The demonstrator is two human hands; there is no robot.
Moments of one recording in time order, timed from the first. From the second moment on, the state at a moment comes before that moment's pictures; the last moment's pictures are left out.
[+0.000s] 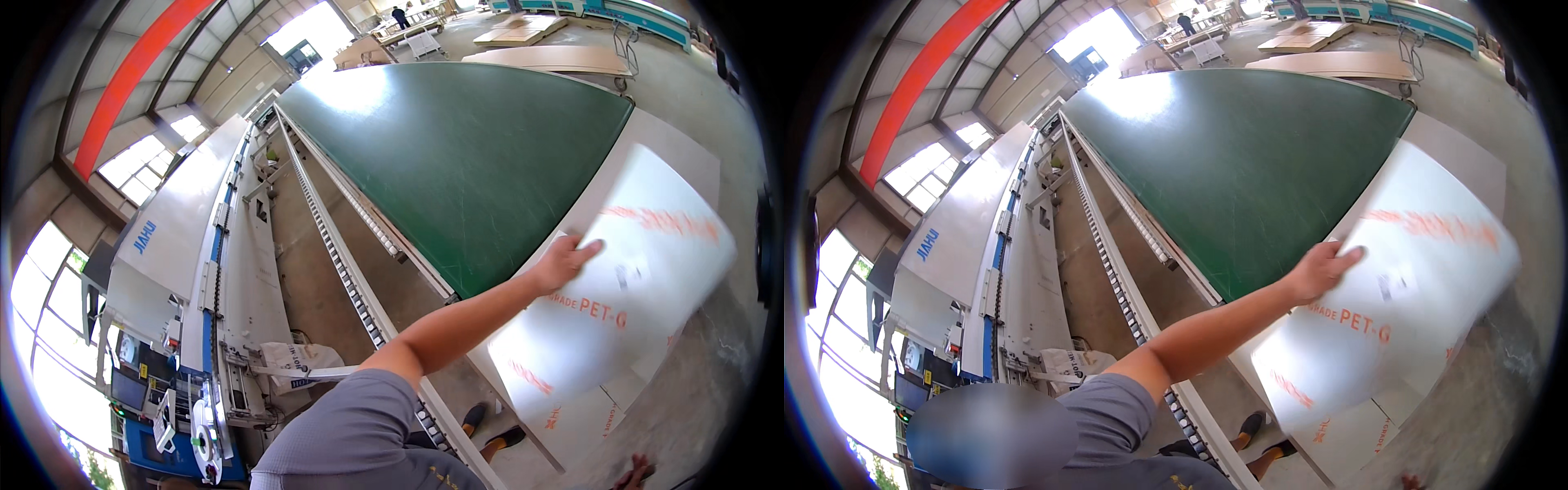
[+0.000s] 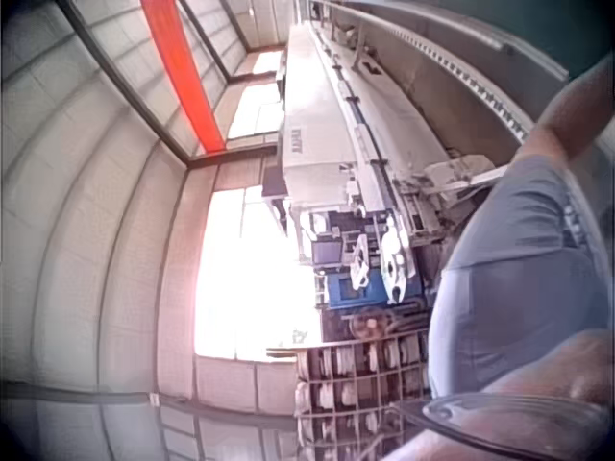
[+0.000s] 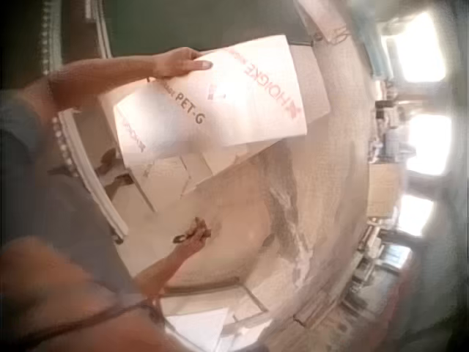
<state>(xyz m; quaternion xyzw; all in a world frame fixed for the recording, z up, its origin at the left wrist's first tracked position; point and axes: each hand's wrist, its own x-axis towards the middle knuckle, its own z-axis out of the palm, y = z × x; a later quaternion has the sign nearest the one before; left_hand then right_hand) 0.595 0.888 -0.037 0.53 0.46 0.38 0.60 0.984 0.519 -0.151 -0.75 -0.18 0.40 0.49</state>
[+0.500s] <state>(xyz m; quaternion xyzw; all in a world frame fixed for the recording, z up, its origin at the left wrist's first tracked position) 0.519 0.671 -0.206 0.08 0.59 0.38 0.71 0.922 0.524 -0.240 -0.74 -0.15 0.44 0.48</state>
